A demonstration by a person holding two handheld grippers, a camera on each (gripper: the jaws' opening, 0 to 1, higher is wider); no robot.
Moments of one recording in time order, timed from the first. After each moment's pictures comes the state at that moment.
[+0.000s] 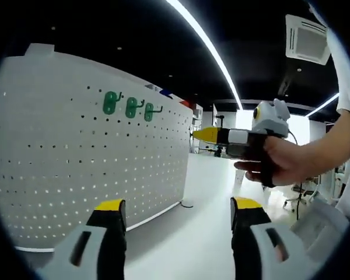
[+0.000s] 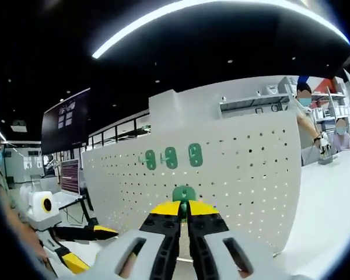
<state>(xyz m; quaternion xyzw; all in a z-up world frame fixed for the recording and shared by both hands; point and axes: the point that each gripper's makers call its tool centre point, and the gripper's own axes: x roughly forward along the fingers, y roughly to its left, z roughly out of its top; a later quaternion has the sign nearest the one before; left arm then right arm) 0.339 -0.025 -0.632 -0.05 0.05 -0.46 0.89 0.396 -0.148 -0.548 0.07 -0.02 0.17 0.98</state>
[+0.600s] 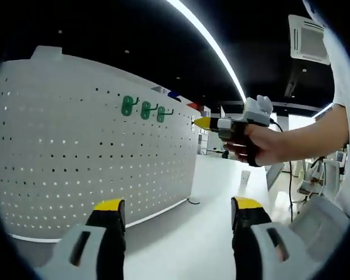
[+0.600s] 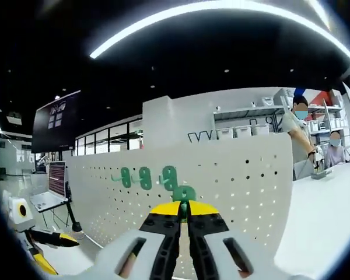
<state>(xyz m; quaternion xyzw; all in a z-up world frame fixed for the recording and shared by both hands) 0.325 0.009 -0.637 -0.05 0.04 -0.43 0.90 0.434 -0.179 -0.517 0.04 -0.05 0.14 0.99</state>
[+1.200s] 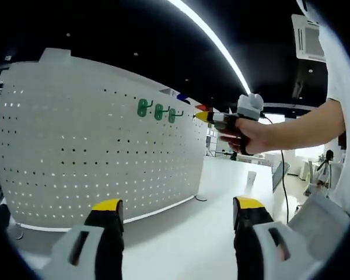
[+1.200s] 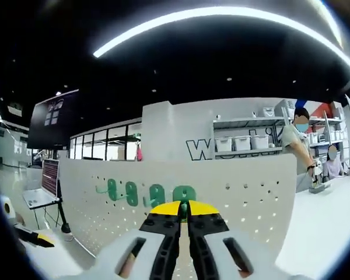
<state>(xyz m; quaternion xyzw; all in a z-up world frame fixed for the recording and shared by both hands) 0.311 0.042 -0.642 -0.06 0.04 -0.39 0.92 0.463 -0.186 -0.494 0.01 -0.08 0.13 0.99</state>
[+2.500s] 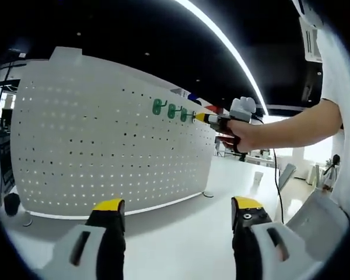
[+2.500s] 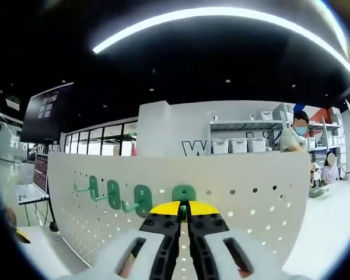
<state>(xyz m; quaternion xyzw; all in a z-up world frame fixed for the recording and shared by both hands) 0.301 0.066 -0.653 -0.07 0.05 -0.36 0.93 0.499 -0.182 -0.498 0.00 -0.09 0.10 0.99</state>
